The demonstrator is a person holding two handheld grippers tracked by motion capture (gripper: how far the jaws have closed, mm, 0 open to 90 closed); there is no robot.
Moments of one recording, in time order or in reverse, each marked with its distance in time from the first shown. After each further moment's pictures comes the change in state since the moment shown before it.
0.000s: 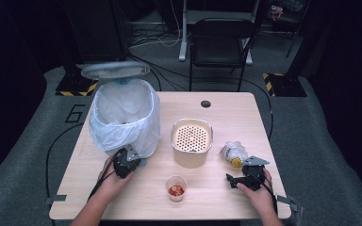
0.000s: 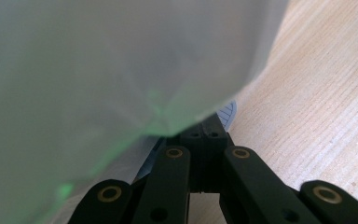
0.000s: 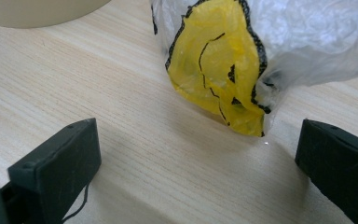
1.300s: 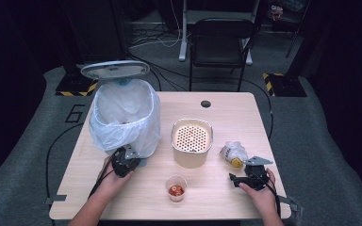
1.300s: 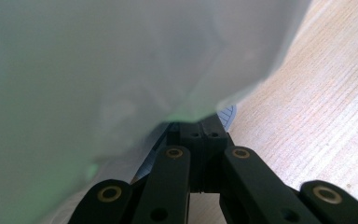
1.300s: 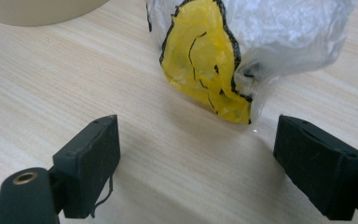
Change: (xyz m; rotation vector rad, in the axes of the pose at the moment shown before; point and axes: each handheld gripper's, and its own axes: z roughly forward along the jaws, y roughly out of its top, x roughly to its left) left arm 0.005 -0.001 0.001 -0.021 -0.031 -0.034; right arm -0.004 0.000 -0.010 0.023 0.015 0.010
